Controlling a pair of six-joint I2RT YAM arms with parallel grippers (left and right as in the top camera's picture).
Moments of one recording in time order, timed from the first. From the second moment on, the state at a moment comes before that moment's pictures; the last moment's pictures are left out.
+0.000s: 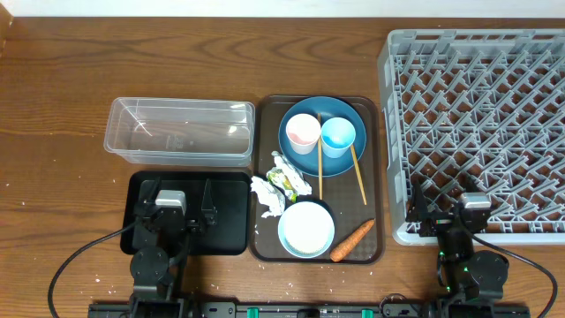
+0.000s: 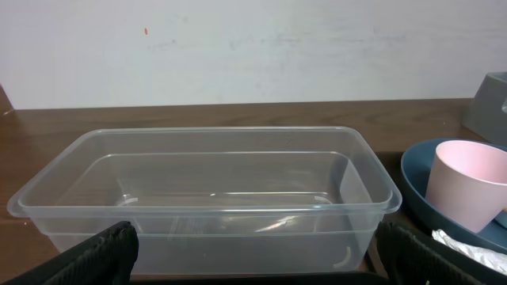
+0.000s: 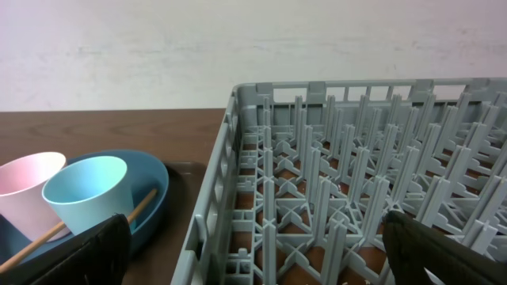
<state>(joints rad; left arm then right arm) -0.06 0.01 0.01 -0.11 0.00 -0.01 -0.04 0.01 0.01 -0.06 -0.10 0.06</state>
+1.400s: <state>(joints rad) -0.06 0.66 1.01 -1.15 0.38 -0.23 -0.04 0.01 0.01 -0.06 -0.10 0.06</state>
